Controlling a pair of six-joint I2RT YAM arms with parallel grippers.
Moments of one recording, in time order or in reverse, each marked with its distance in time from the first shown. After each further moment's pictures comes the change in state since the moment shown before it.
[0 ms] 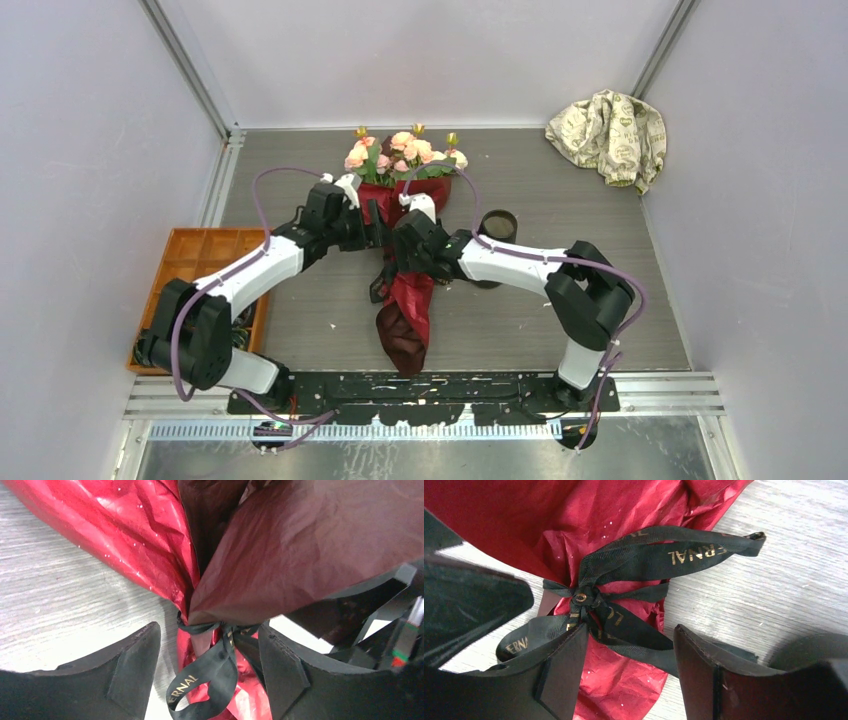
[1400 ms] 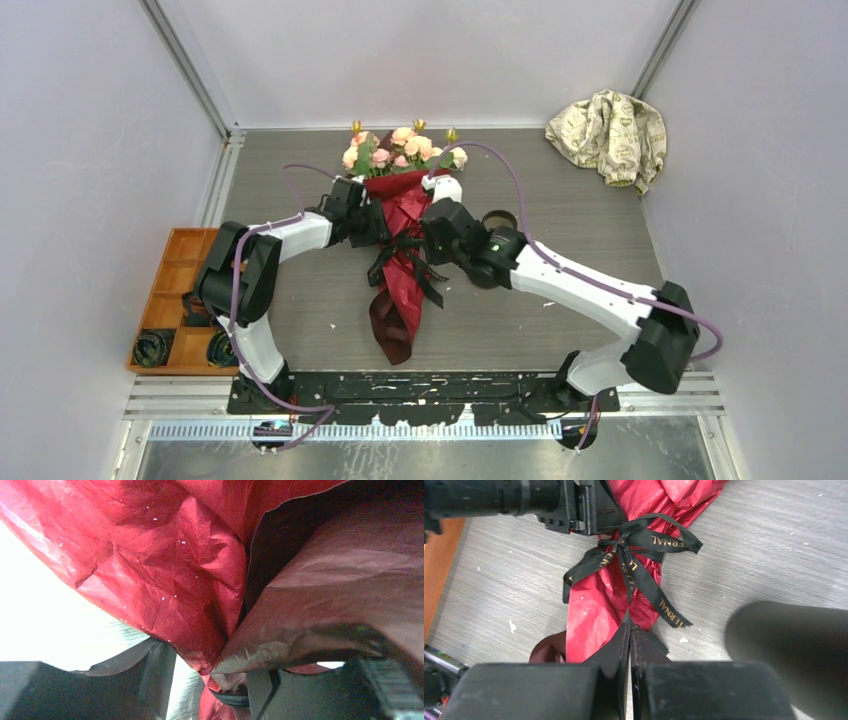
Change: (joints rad) left arm 0.030 0.404 0.171 0.045 -0.095 -0.042; right arm 0.026 -0.316 0.003 -0.169 -0.002 0.001
